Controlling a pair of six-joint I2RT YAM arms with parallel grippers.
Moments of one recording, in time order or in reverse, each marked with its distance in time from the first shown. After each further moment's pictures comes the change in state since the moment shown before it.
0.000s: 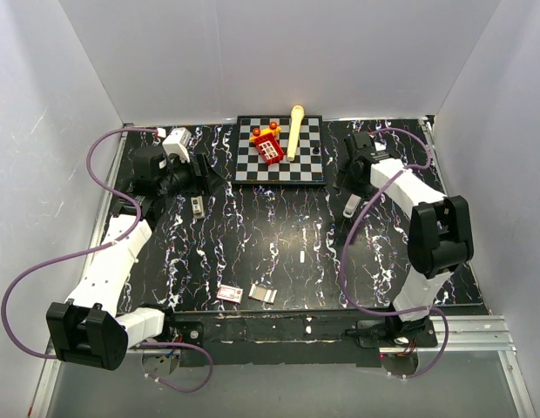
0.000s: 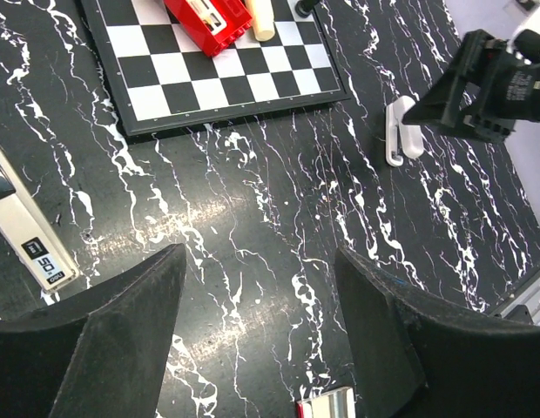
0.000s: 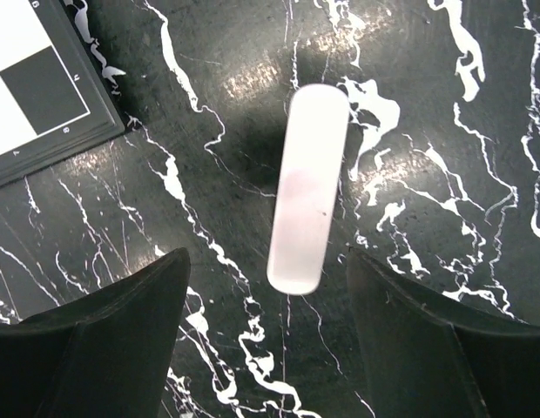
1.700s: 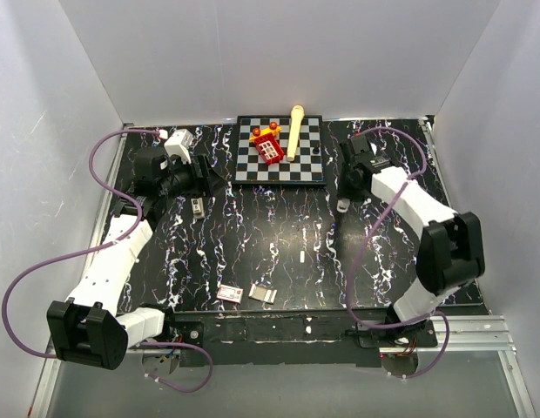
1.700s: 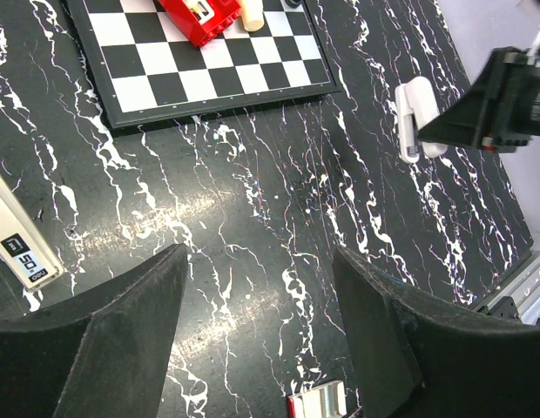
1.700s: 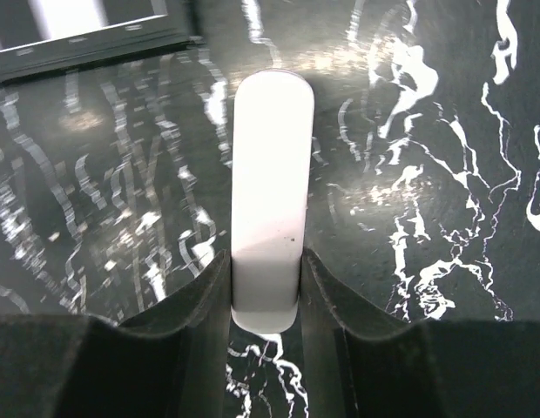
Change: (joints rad) left arm -0.003 0.003 -0.011 0.008 0.031 -0.022; right arm 0.053 -0.076 -0.050 -0.021 -0.039 -0.089
